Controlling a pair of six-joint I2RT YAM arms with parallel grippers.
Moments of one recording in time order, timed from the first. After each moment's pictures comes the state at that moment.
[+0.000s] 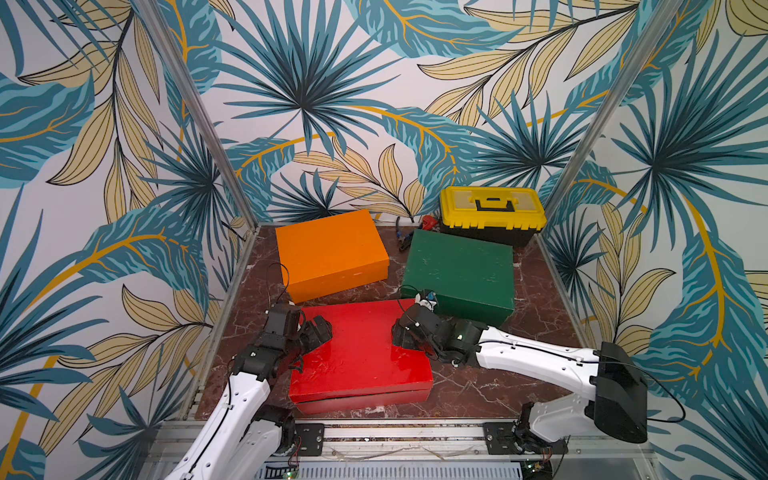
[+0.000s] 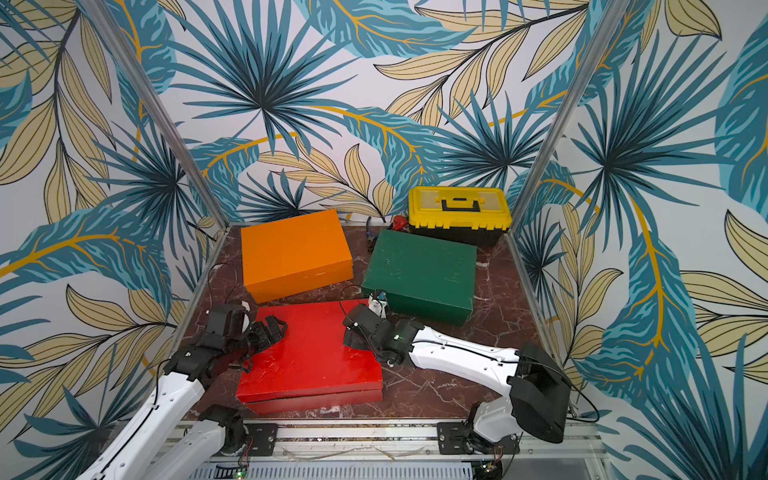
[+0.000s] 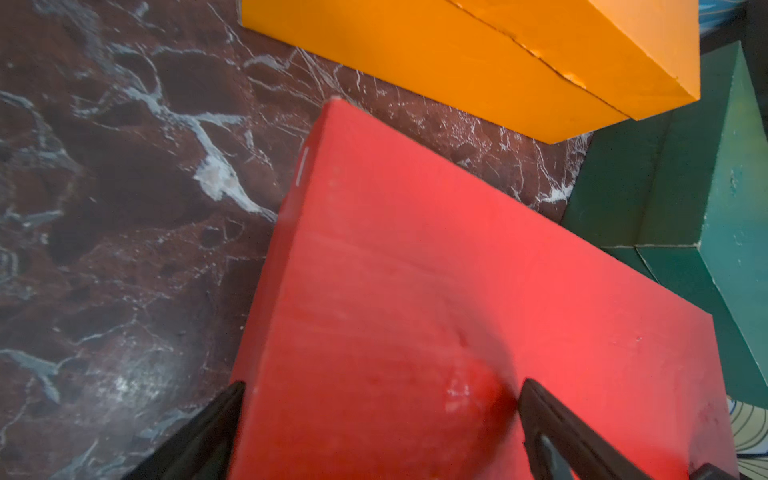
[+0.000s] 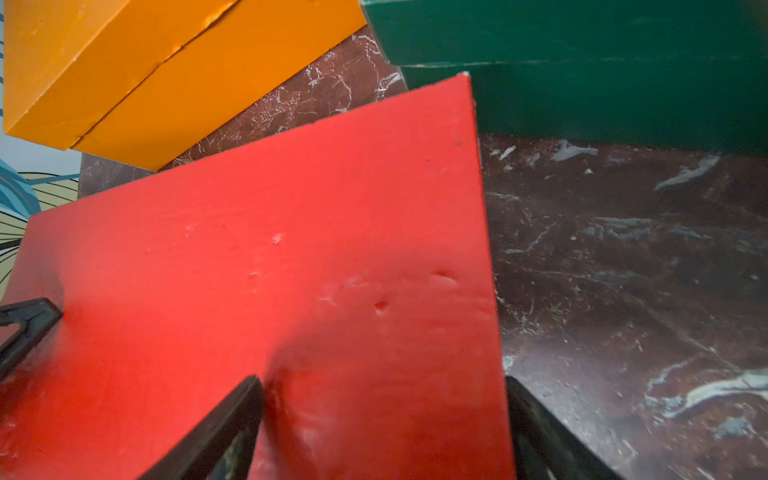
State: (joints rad) left arm -0.21 0.76 0.58 -0.69 0.13 -0.78; right arm 1.03 1.42 1.01 -0.51 0.32 1.03
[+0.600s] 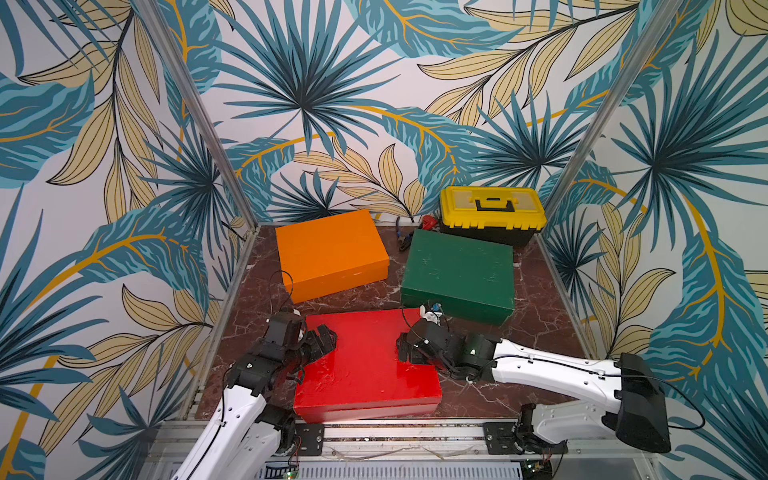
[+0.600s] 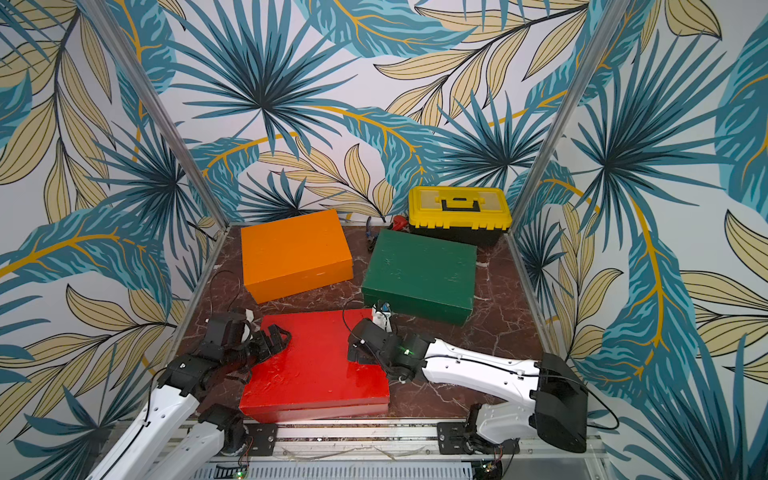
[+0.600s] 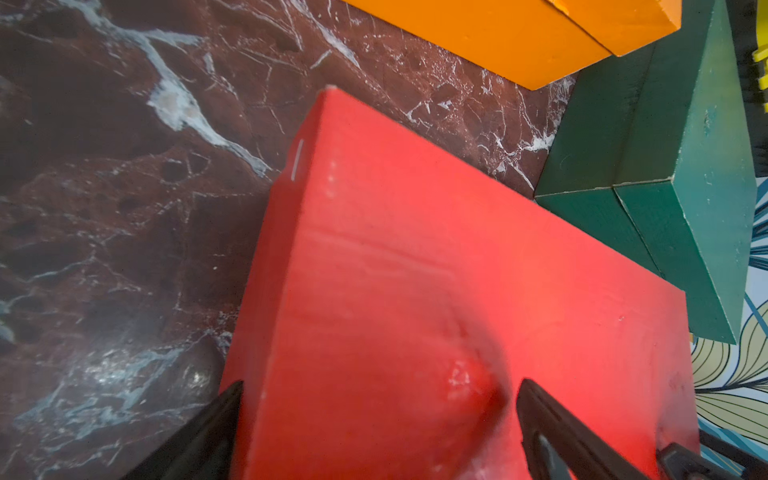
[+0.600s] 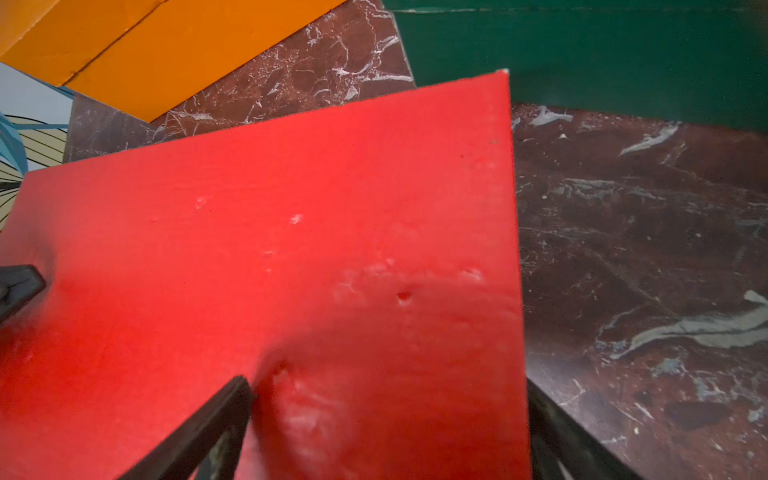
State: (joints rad) left arm -0.27 0.66 0.56 -0.77 0.17 -0.82; right arm 1.10 1.31 0.91 -0.54 0.34 1.02
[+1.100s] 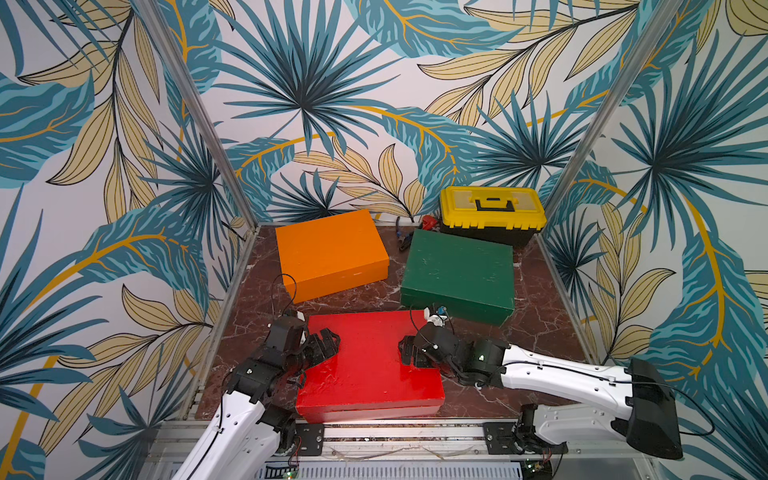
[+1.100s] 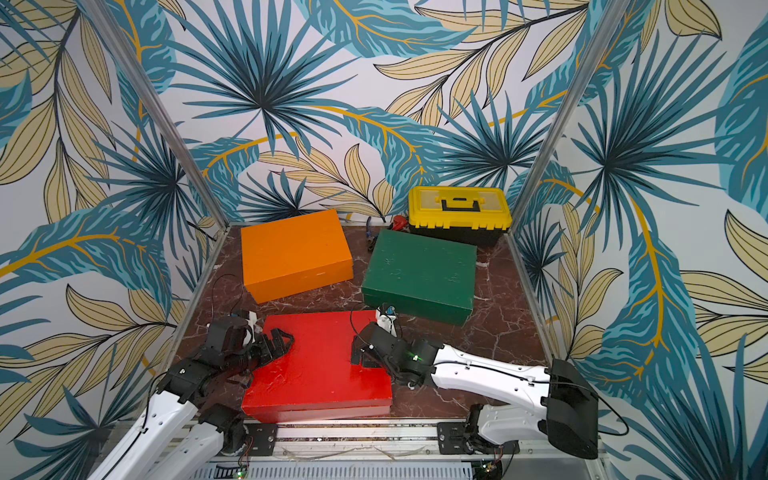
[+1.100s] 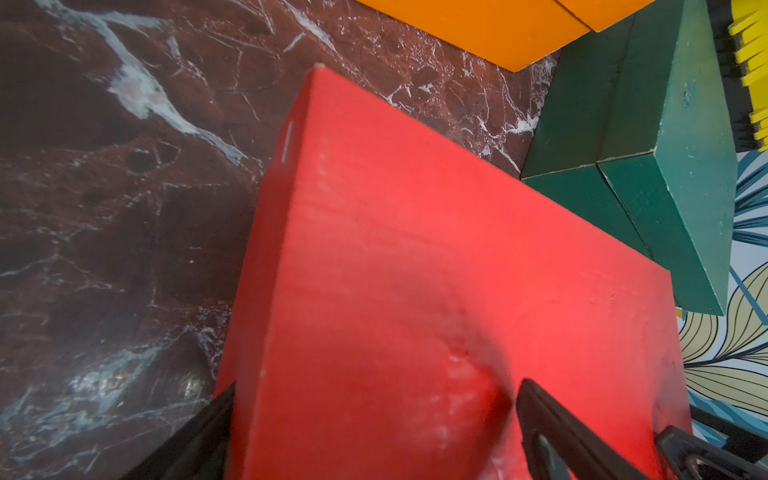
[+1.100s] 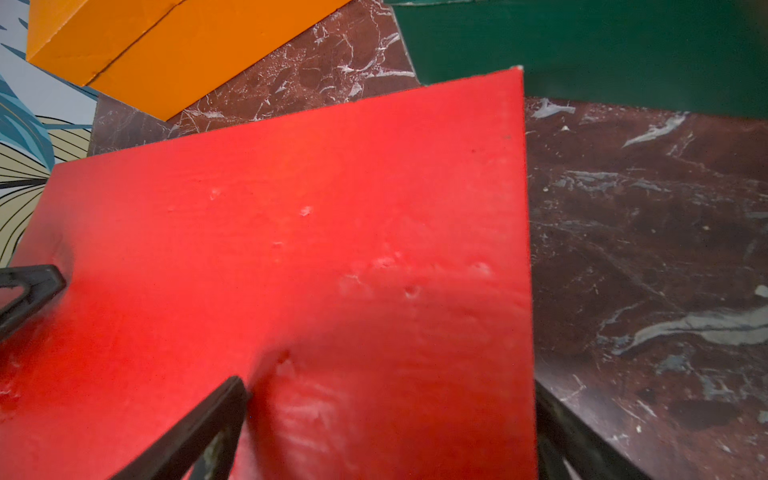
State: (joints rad) left arm -0.32 0.63 0.54 -0.77 0.17 -0.82; right arm 1.10 1.25 0.85 -0.50 0.33 1.02
